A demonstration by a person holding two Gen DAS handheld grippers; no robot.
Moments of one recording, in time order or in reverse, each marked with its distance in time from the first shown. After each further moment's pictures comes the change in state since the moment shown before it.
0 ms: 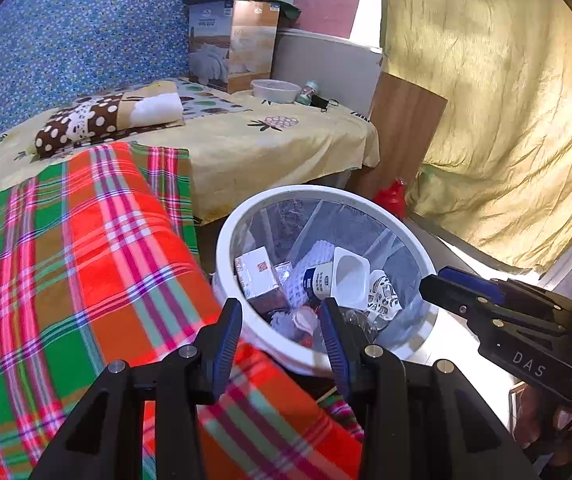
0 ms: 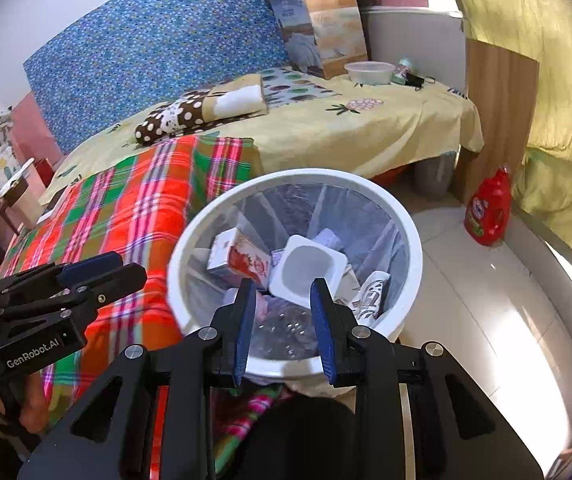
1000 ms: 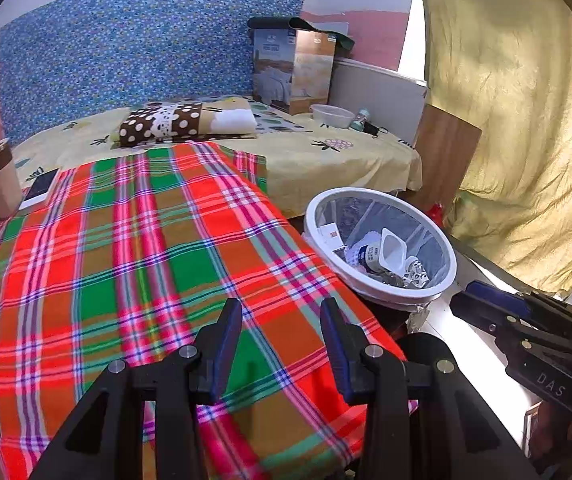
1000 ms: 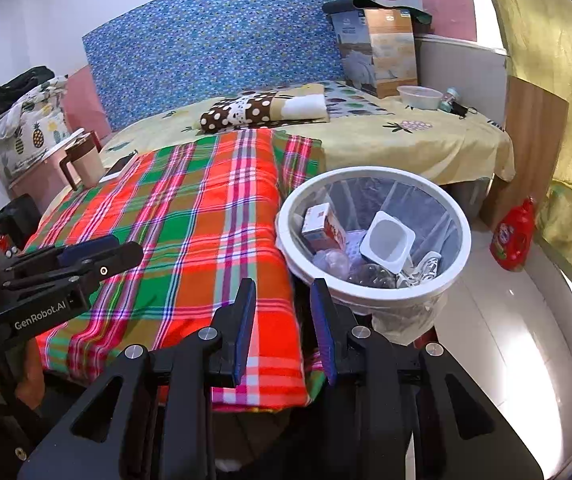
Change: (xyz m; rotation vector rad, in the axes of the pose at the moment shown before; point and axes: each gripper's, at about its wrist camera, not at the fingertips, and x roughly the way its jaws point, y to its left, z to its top) left arm -0.109 0.036 -0.069 -0.106 -0.093 0.170; right arm -0.045 0.071 -0.045 -0.126 -0.045 0.083
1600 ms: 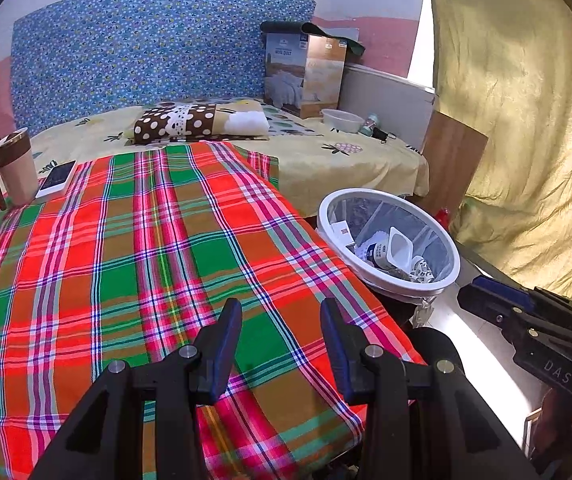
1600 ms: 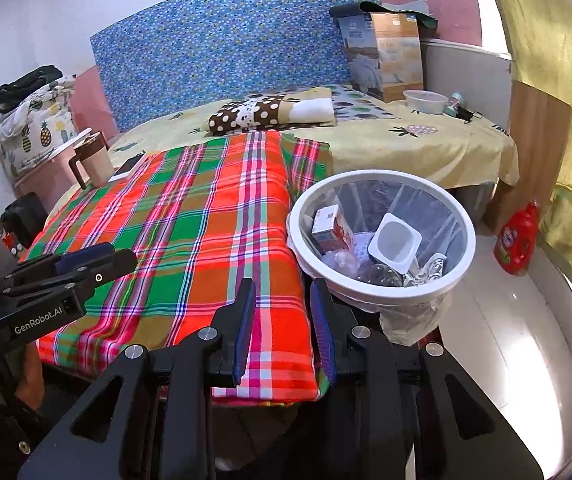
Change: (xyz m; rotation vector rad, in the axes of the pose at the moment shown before) left arm -0.014 0.008 -0.012 -0.026 -0.012 0.020; right arm -0.007 0.008 -0.005 -0.008 -0.013 0.012
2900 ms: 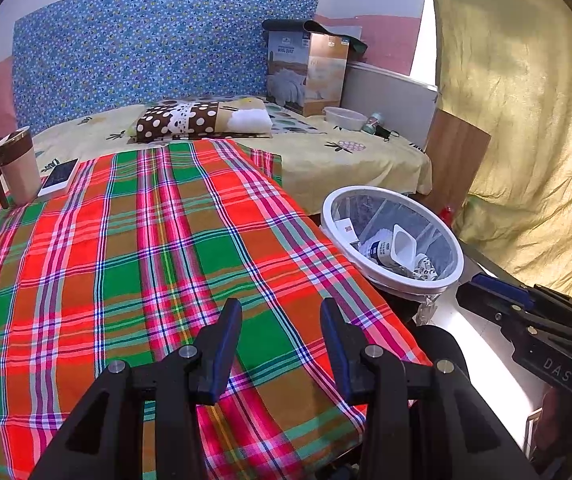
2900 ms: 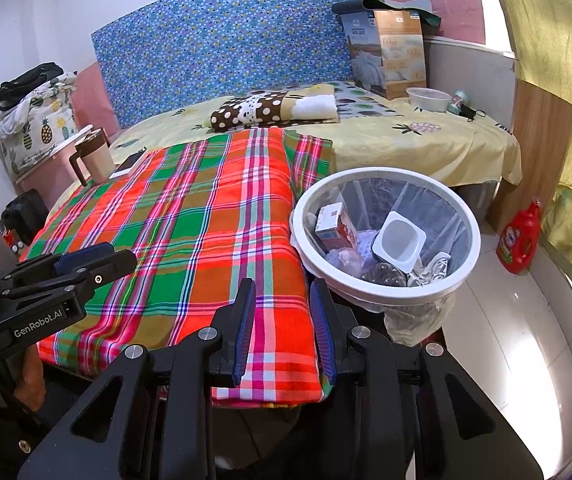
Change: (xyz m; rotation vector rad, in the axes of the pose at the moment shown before) left arm 0.001 0.004 -0.002 0.003 0.006 0.008; right arm 0.002 0.008 0.000 -0.003 0.011 0.003
